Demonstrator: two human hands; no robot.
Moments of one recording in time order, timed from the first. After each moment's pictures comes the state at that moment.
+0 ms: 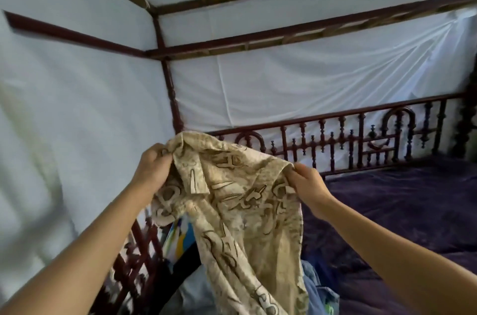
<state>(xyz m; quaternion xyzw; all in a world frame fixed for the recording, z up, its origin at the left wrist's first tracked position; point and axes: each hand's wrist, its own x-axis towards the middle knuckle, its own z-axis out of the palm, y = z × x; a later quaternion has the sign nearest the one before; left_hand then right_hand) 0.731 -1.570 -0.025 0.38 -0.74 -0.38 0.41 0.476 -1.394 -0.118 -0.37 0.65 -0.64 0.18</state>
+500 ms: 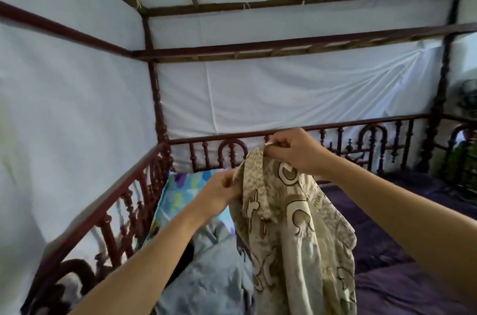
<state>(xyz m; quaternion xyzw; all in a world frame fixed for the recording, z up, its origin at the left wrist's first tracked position) 0.650 -1.505 -0.076 0.11 -0.82 -0.48 0.28 0.486 -1.372 -0.003 -0.58 0.67 -0.47 0.05</state>
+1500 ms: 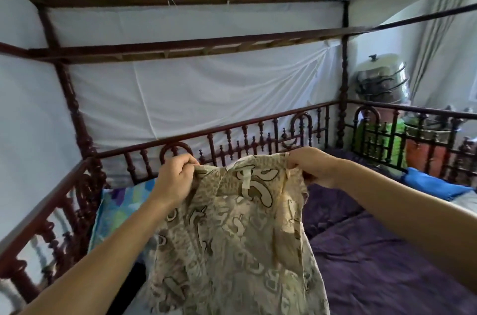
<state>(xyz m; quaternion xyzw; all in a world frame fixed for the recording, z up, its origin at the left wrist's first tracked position) 0.616 -1.499 -0.046 0.14 -0.87 -0.30 0.36 0.431 -1.266 -0.048 -0.25 0.78 -0.53 0.23</state>
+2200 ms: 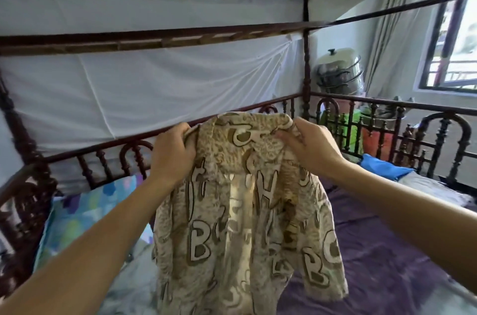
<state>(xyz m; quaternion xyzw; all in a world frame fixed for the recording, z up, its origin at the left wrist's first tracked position) 0.543 -1.421 -0.018 0.05 -0.88 -0.18 0.44 0.428 -1.164 -0.034 -0.30 0.83 -0.38 -0.27</state>
